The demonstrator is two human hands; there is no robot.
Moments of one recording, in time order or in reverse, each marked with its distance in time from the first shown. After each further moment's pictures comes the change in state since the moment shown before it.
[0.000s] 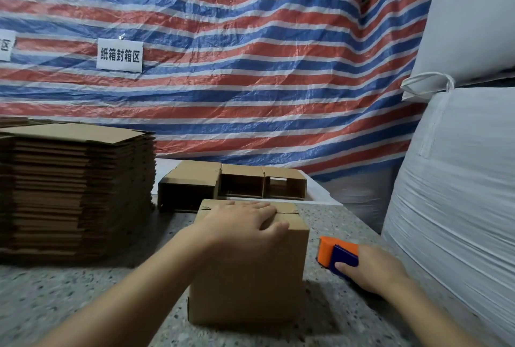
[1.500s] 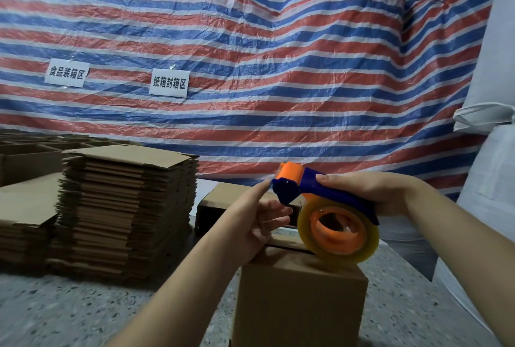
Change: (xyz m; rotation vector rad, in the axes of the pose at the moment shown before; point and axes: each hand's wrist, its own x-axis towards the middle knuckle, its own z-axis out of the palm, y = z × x) left_hand 0.001 -0.045 -0.034 -1.829 0.271 -0.461; right_hand 0.019 -0.144 -0.221 0.872 -0.585 -0.510
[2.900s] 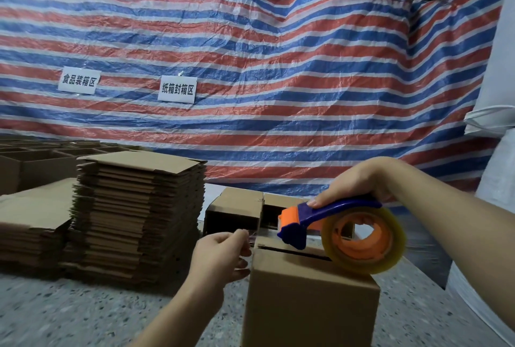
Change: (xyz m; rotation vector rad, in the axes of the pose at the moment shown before) left_hand -0.019 -0.038 -0.054 0.236 0.395 0.261; right_hand 0.027 -0.045 -0.006 -0.484 -0.113 0.421
